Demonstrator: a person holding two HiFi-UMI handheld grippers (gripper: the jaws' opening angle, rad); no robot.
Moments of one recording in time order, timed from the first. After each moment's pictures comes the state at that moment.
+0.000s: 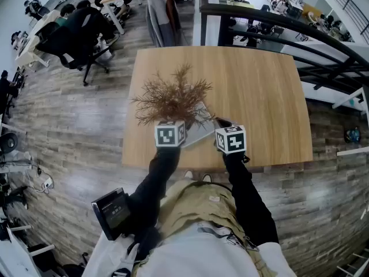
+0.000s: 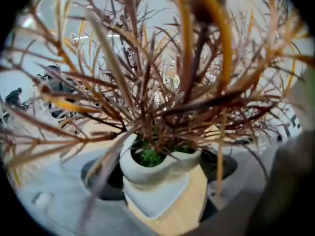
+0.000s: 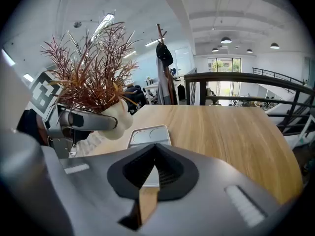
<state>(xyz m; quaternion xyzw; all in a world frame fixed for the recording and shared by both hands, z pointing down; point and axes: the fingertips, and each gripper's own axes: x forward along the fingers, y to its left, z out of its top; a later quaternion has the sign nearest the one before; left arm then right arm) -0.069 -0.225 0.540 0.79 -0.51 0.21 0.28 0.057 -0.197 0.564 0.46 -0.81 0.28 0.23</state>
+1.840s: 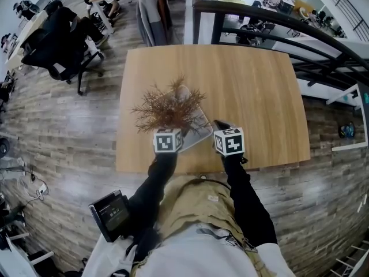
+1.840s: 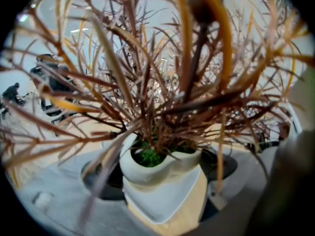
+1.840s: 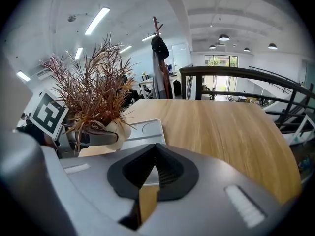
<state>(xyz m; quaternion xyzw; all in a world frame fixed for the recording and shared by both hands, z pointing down) -0.072 -0.242 0.627 0.78 -0.50 0.23 0.30 0.070 -0.218 0.605 0.48 -0.79 0.29 0.25</state>
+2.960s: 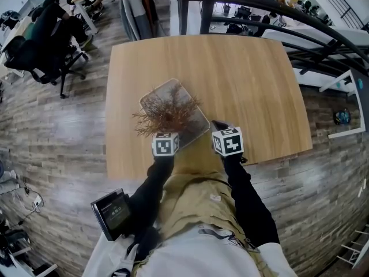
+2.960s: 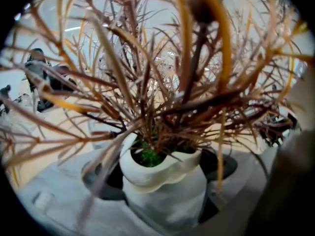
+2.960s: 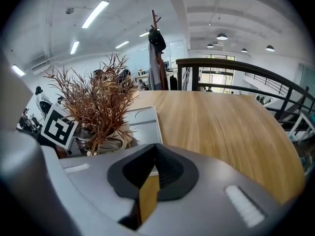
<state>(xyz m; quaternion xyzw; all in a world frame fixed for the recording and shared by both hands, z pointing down) -0.072 -0.250 0.753 0.80 -0.47 0.24 0.28 0.076 -0.219 0.693 0.50 -0.77 0.29 0.27</state>
